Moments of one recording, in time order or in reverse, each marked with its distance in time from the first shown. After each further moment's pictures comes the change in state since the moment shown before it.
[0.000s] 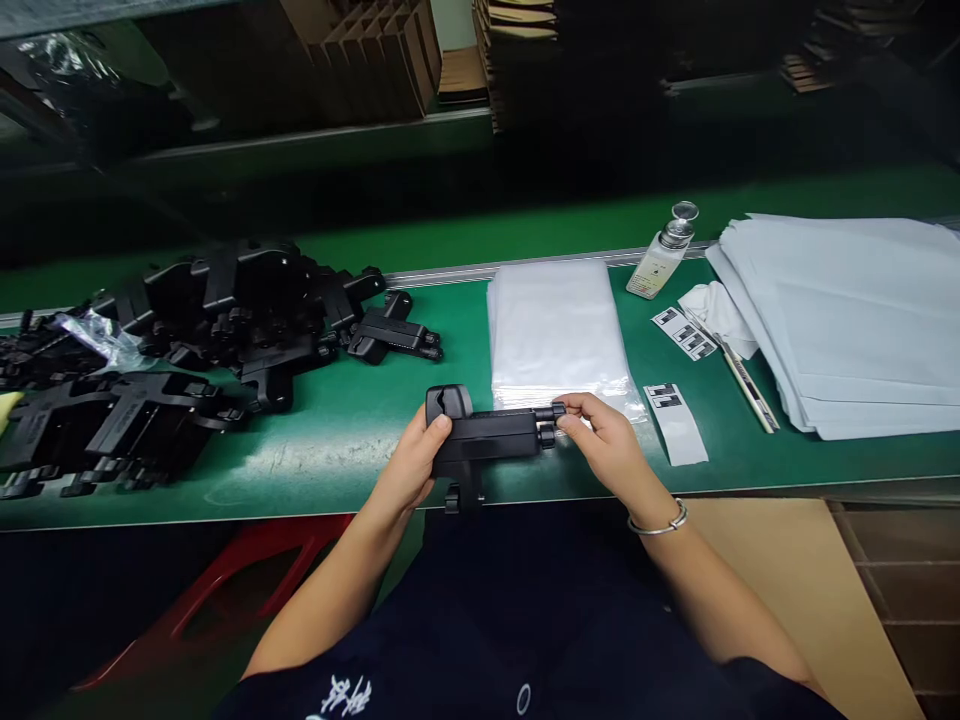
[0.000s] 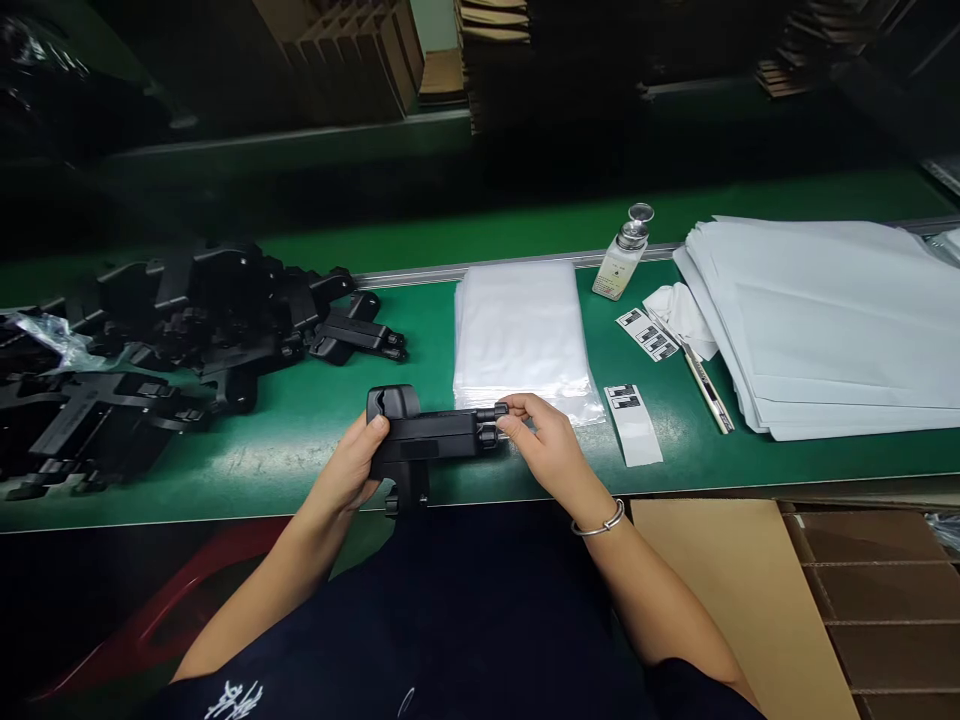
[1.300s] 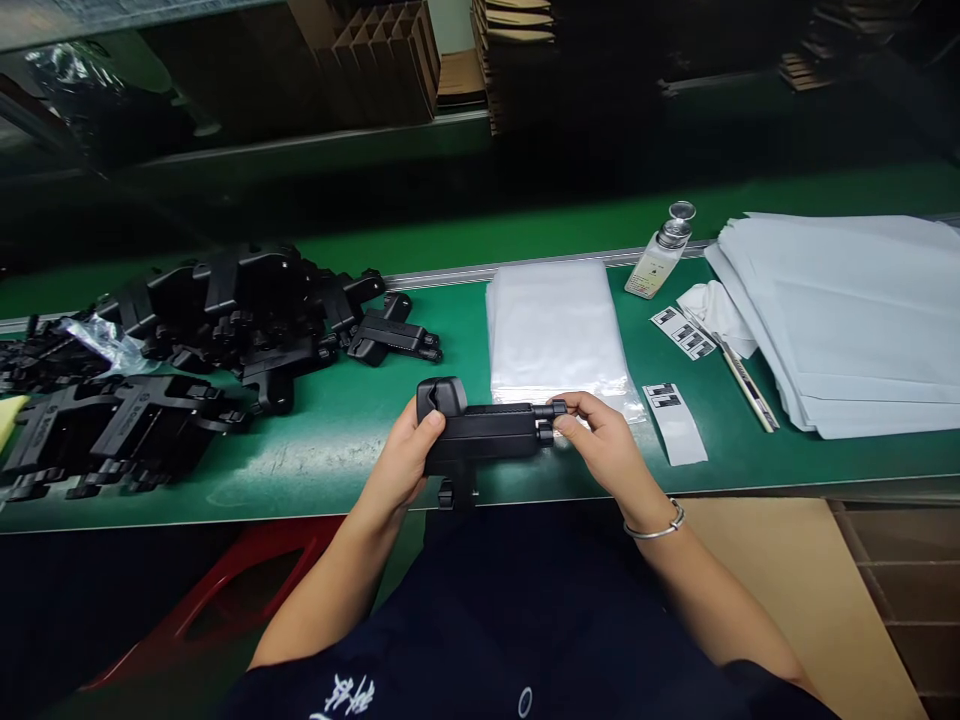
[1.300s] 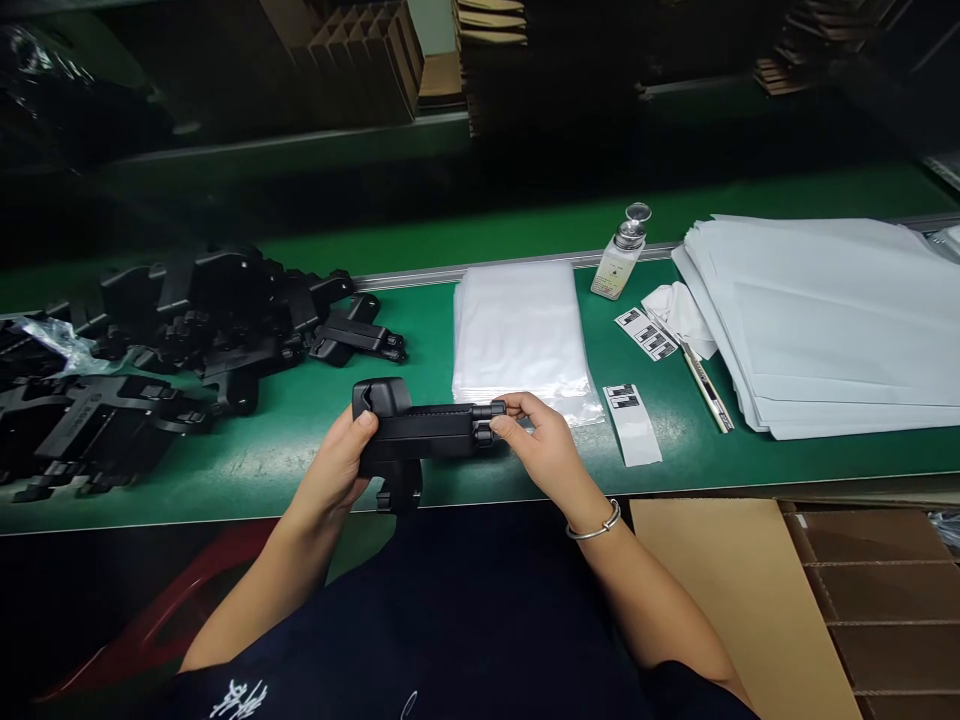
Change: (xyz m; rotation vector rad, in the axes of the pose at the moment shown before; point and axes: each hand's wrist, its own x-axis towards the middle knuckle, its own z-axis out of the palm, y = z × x) left_hand -0.002 0.014 0.003 0.090 -0.009 0.130; right_hand 0.000 -0.002 0.005 0.158 0.017 0.015
